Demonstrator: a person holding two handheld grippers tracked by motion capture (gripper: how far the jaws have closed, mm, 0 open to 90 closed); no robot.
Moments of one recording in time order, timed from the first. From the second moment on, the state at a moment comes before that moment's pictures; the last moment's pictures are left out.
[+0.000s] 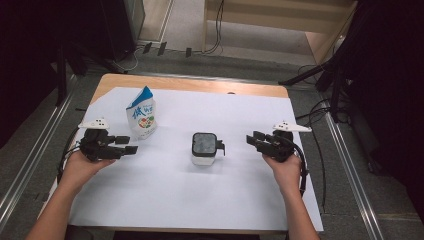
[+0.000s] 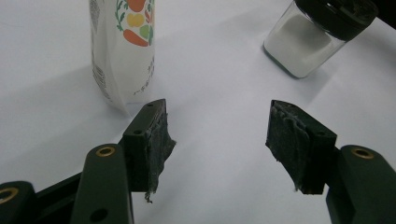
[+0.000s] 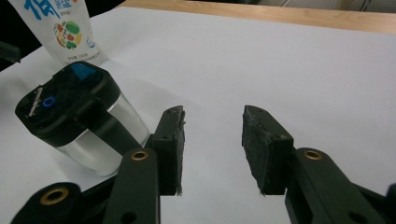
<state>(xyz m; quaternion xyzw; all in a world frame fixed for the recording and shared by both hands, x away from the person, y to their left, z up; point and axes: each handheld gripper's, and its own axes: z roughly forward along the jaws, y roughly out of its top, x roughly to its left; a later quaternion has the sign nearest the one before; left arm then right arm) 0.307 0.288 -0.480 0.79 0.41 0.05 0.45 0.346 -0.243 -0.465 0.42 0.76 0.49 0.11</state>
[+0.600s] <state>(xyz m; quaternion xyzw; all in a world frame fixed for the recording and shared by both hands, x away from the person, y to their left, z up) 0.308 0.289 -0.483 0.79 0.41 0.05 0.45 0.338 -0.280 -0.476 0.46 0.73 0.48 0.15</state>
